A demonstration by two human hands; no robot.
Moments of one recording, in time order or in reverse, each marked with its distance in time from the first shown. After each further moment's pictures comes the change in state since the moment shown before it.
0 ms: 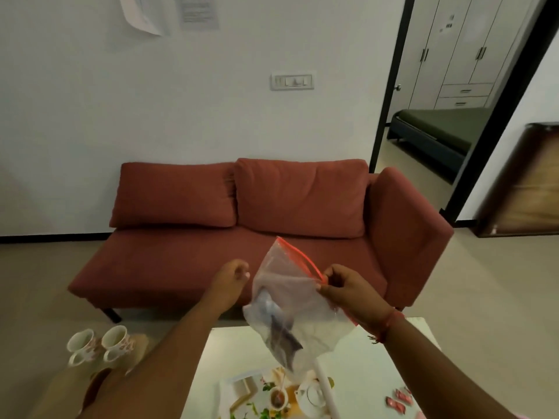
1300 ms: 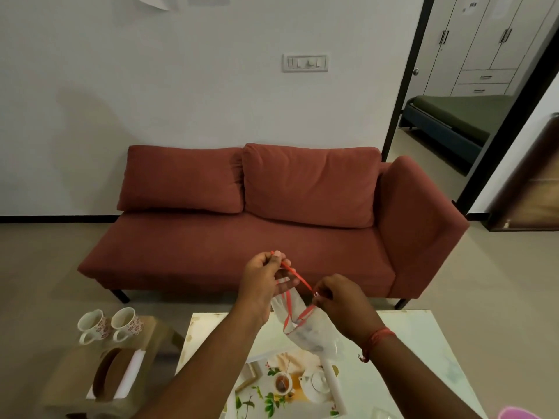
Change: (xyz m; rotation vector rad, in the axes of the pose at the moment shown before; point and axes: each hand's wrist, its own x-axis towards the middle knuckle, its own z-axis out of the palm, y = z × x) left_hand -0.047 0.068 0.028 -0.948 0.071 -0.272; right_hand -0.005 0.008 0.044 -0.757 0.086 -0.046
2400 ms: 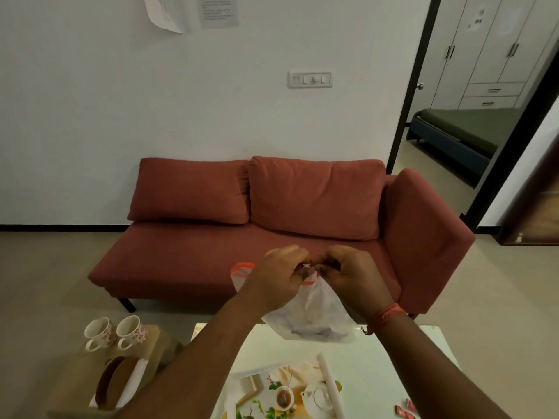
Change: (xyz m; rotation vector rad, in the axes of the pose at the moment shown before) left_hand 0.014 0.023 0.010 1.144 -0.313 0.983; right_hand 0.020 -0.024 -0.056 0.156 0.280 -0.294
